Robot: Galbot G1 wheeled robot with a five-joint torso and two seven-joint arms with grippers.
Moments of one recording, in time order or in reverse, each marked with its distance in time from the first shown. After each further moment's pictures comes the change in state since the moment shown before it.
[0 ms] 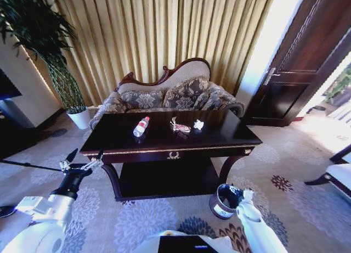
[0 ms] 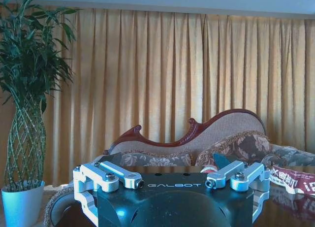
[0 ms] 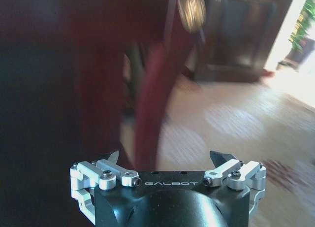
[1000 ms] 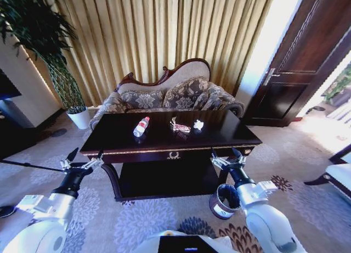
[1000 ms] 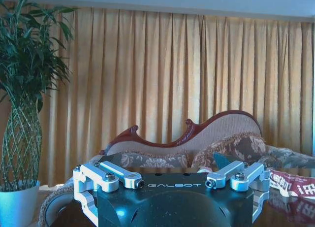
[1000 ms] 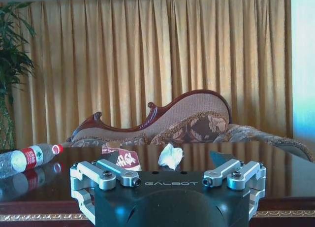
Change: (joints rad) left arm -0.012 -0.010 0.005 -0.025 -0.002 0.036 0.003; right arm -0.328 -0.031 -0.022 0.903 0.056 -0.035 -0.095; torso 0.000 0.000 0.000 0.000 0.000
